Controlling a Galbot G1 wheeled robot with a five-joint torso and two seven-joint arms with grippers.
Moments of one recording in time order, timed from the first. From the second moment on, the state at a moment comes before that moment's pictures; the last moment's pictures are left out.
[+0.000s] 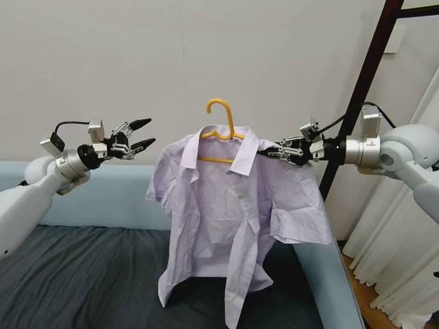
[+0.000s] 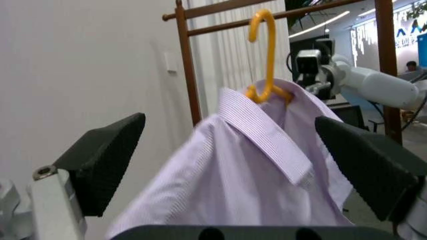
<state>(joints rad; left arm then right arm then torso) 0.20 -0.61 0.10 -1.26 -1.33 -0.11 1.16 0.02 0.60 -0.23 1.66 1.02 -0.41 -0.79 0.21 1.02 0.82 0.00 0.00</state>
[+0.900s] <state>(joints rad) 0.80 -0.67 0.09 -1.93 -1.05 -0.16 0.24 -0.02 0.66 -0.21 1.62 0.99 -0.39 -0.76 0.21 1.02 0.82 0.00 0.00</state>
